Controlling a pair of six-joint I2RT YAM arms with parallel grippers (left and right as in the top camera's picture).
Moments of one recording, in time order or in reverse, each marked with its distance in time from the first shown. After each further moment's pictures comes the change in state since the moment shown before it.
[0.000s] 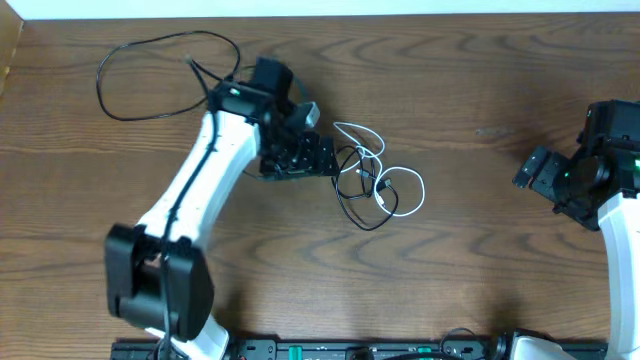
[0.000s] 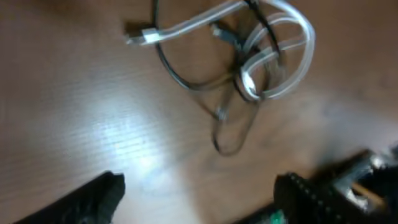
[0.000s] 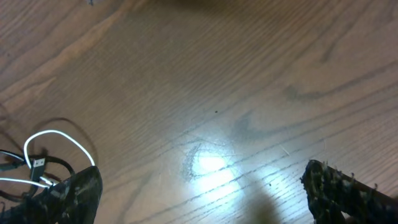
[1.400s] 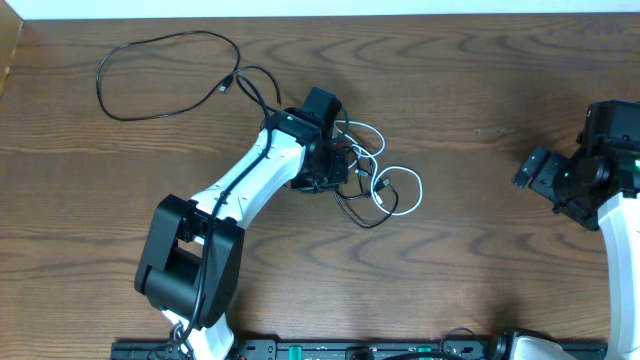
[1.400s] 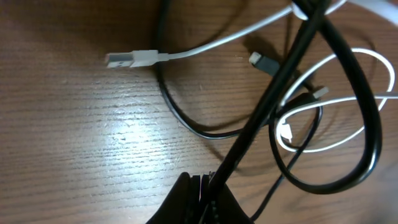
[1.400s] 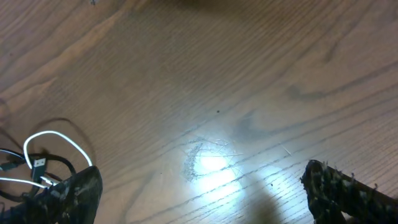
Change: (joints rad) left arm -0.160 0.093 -0.117 0.249 -0.186 -0.279; right arm 0.000 0.000 0.000 0.001 -0.005 0.001
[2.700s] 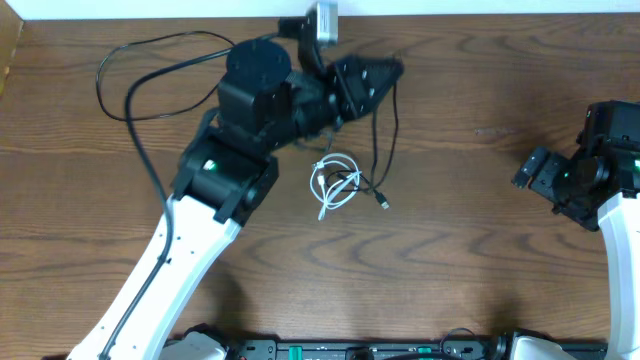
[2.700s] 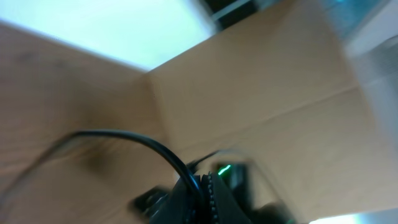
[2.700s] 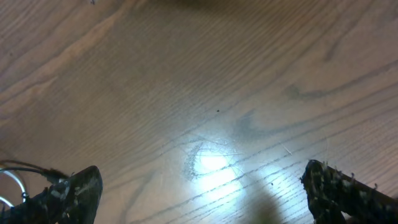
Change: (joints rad) left arm -0.045 -0.494 0.124 0.679 0.240 -0.532; right arm 0.000 0.000 0.000 0.000 -0.001 0.003
